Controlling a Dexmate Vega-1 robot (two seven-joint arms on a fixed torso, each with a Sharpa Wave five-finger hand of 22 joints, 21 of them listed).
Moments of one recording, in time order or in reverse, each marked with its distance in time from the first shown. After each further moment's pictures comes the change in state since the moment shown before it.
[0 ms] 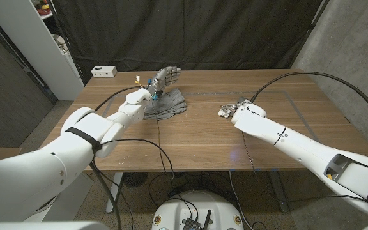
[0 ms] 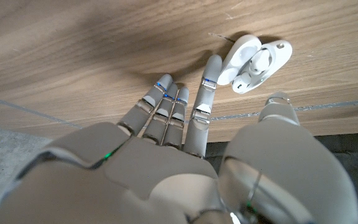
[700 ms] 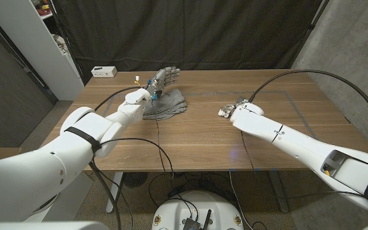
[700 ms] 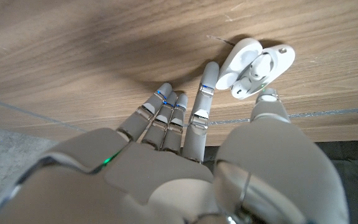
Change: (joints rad) left arm -0.003 0.002 -0.004 0.004 0.002 0.012 0.001; left_hand -0.004 -0.004 0.000 0.000 0.000 0.000 0.000 0.000 0.000 0.000 0.000 0.000 0.000 0.000 0.000 0.000 0.000 -0.002 0.002 0.000 0.000; right arm 0.036 0.015 -0.040 0.050 0.029 0.012 0.002; right_hand 0.090 0.005 0.032 -0.070 0.008 0.017 -0.025 0.014 0.033 0.014 -0.014 0.000 0.000 0.015 -0.005 -0.007 -0.009 0.009 -0.009 0.000 -0.001
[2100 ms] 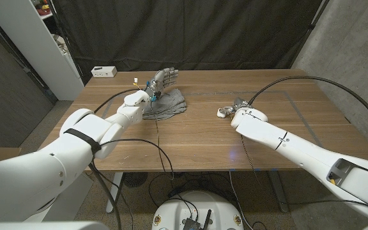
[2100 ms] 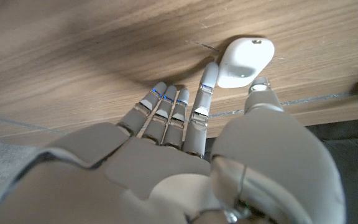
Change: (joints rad) left arm 0.018 0.000 -0.023 0.004 -0.015 -0.025 -0.015; left_hand -0.004 -0.004 0.000 0.000 0.000 0.008 -0.008 0.000 0.000 0.011 -0.011 -0.004 0.000 -0.004 0.004 0.000 0.000 0.000 0.000 0.000 0.000; right arm -0.092 -0.035 0.065 -0.095 -0.013 0.091 -0.042; right_hand 0.045 0.063 0.021 0.039 -0.020 -0.187 -0.058 -0.009 0.077 -0.044 -0.012 -0.030 0.030 -0.040 0.001 0.004 0.049 -0.061 0.011 0.002 0.016
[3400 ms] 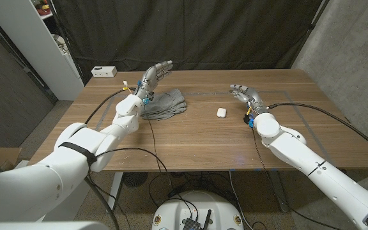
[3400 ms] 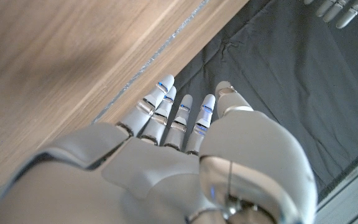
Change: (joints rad) left arm 0.105 0.037 -0.084 -0.079 -0.082 -0.276 -0.138; left_hand 0.038 0.038 0.033 -0.014 0.007 0.007 -0.018 0.000 0.000 0.002 -0.009 0.004 0.005 -0.007 0.000 0.000 0.000 -0.001 -0.006 0.000 0.000; right arm -0.382 -0.044 0.425 0.000 0.179 0.878 -0.066; right_hand 0.106 0.141 0.173 -0.100 0.012 -0.338 -0.165 -0.220 -0.173 -0.031 -0.135 -0.017 -0.026 0.007 0.004 -0.074 -0.072 0.113 -0.116 -0.001 -0.042
